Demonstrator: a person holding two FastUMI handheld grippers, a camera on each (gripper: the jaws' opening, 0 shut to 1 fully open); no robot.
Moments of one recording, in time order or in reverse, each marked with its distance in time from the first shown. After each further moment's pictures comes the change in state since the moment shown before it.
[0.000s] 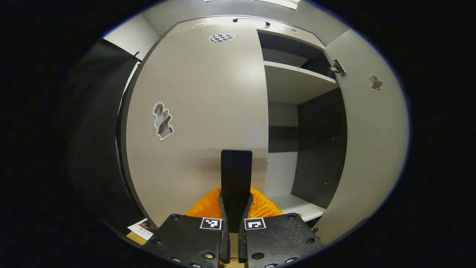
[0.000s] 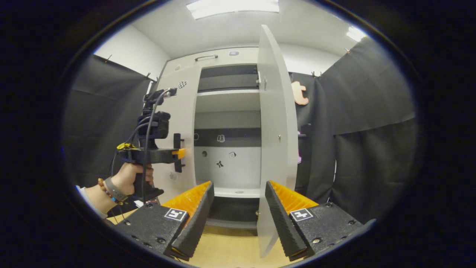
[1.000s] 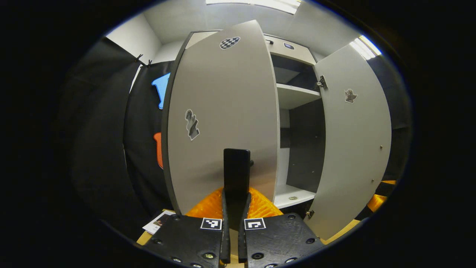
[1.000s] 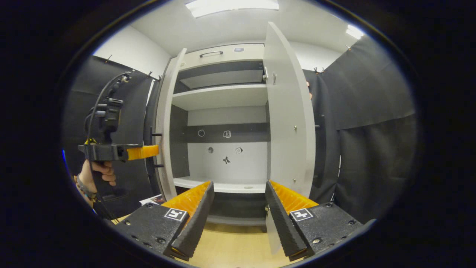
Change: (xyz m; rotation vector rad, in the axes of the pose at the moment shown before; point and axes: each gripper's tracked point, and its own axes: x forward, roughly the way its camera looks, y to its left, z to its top) left arm -0.101 0.048 0.002 0.008 -0.004 -0.057; right arm 0.001 0.028 -0.014 0.018 0.031 0.025
